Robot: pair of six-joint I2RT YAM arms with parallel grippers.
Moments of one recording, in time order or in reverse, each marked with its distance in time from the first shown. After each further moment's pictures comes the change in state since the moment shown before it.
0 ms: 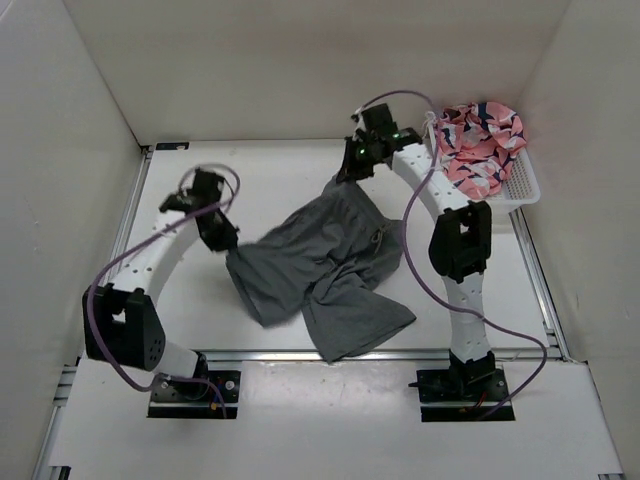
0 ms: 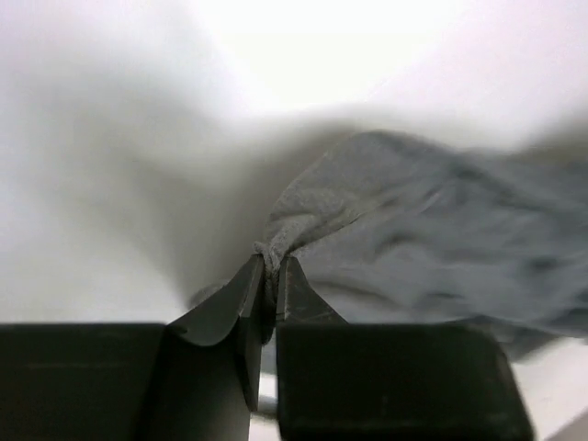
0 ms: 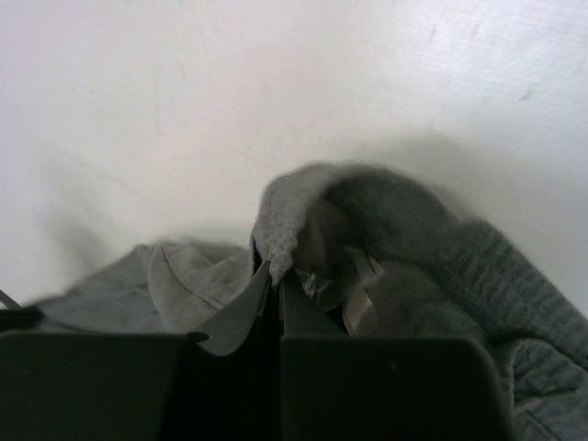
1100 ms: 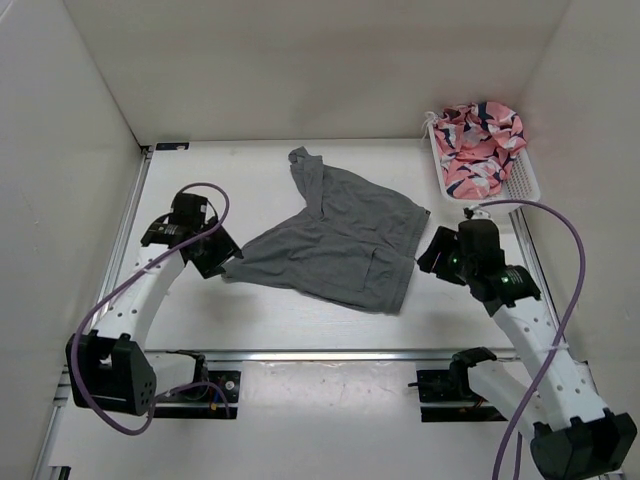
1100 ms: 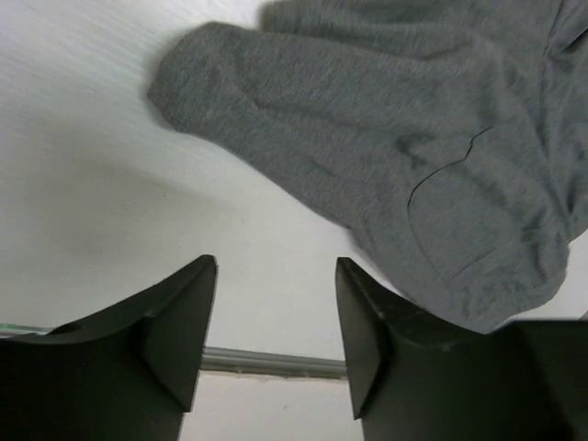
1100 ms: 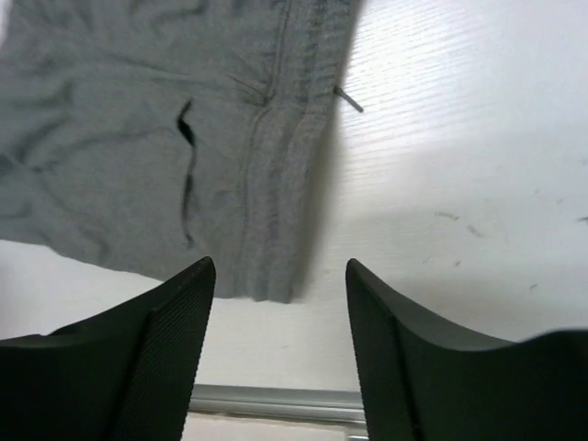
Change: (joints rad) left arm 0.082 -0.212 -0.085 0.027 0.159 0.093; right arm -0.148 -1.380 -1.311 0.043 0.370 0.126
